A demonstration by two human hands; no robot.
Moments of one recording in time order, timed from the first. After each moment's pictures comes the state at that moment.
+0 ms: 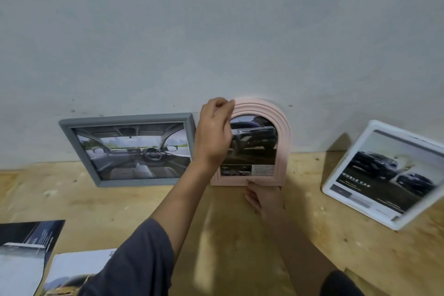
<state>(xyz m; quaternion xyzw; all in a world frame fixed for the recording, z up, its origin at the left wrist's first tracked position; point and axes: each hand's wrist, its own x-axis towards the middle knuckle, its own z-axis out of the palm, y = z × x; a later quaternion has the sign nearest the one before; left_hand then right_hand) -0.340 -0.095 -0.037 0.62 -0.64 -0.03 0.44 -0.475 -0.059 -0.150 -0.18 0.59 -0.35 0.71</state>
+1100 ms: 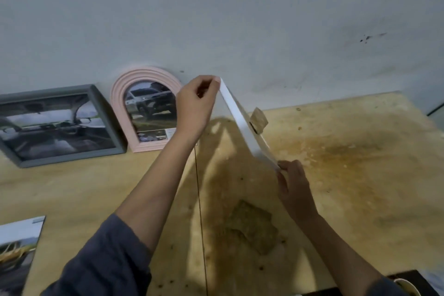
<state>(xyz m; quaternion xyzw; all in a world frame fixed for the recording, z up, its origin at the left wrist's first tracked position) -0.549 -0.053 0.006 0.60 -0.53 -0.26 0.54 -0.773 0.033 -0.149 -0.71 0.57 -0.39 0.16</state>
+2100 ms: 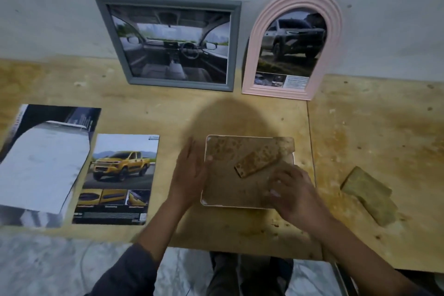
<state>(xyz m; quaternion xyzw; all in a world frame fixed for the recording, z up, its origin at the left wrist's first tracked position) -0.275 0.196 -0.180 0.76 -0.48 -0.31 0.30 -0.533 0.149 -0.155 -0.91 0.37 -0.13 0.16</state>
